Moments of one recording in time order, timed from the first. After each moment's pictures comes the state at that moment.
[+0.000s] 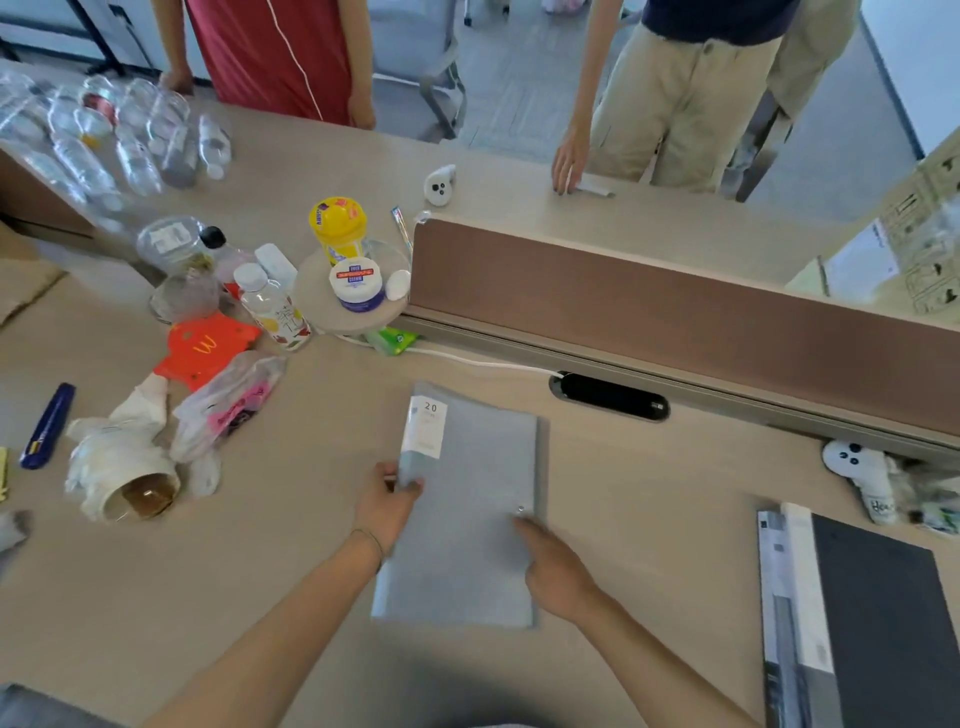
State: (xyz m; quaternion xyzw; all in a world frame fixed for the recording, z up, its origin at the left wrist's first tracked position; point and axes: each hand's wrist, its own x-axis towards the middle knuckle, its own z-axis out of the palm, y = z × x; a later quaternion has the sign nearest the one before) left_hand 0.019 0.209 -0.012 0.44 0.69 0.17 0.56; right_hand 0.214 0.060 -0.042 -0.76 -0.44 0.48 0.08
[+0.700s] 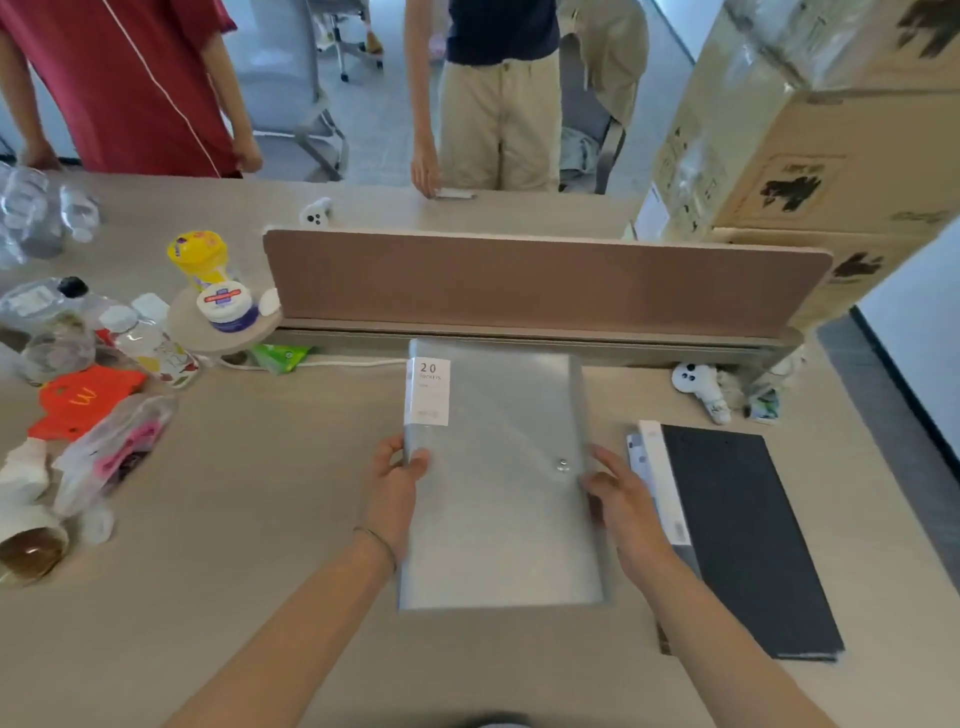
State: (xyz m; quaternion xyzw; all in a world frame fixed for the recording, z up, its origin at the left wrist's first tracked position) left_hand 0.133 0.093 0.065 0.39 0.53 0.27 0.70; right_hand 0.331 -0.077 0.064 -0.76 -0.08 0.38 0.52
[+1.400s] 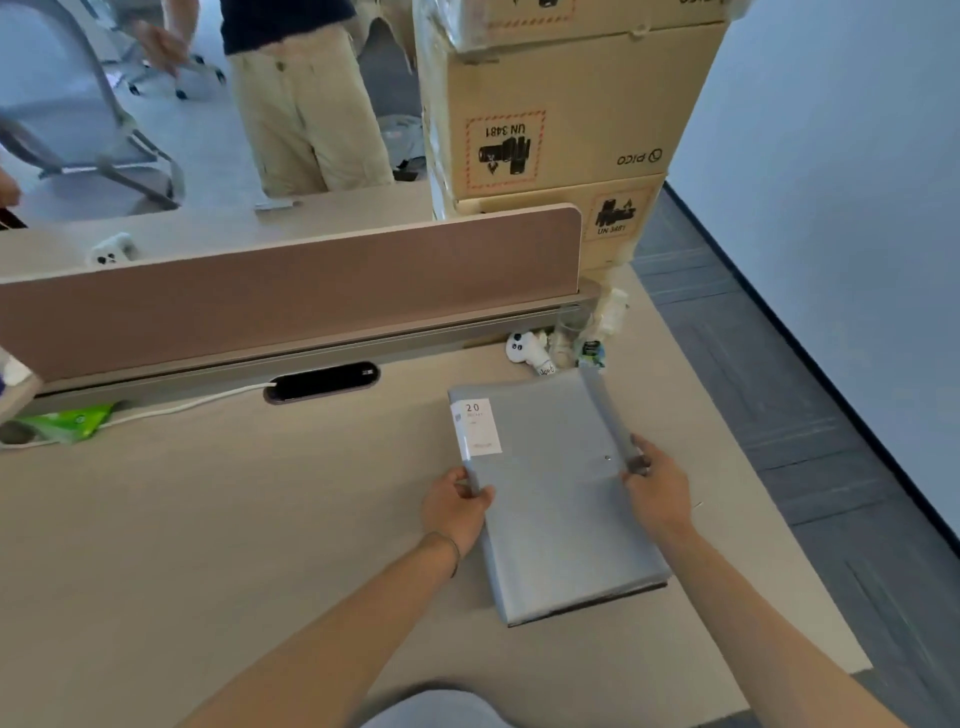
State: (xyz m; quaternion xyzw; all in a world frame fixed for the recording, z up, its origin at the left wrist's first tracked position) left_hand 0.353 -0.093 0.015 0.64 0.49 0.02 0.60; right_hand 0.524 -0.284 0.029 -0.90 -0.05 0.19 0.39
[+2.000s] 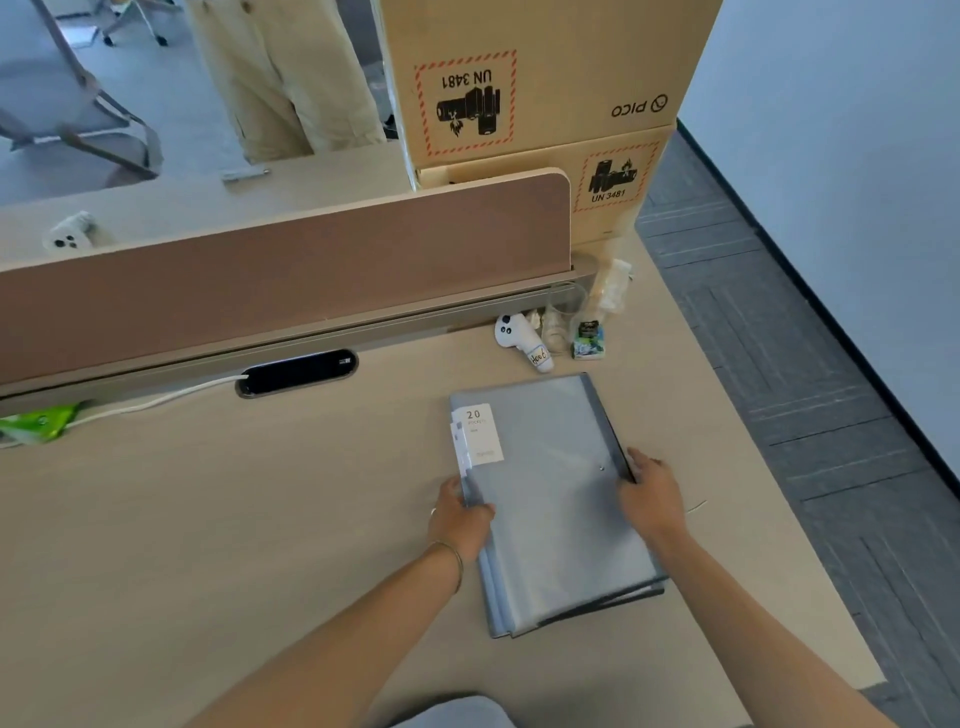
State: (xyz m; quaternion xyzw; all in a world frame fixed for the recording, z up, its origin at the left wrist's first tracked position) left_hand 0.387 -0.114 -0.015 0.58 0.56 -0.07 0.59; right_hand 0.558 -0.293 -0.036 -0.91 -0.05 0.27 0.31
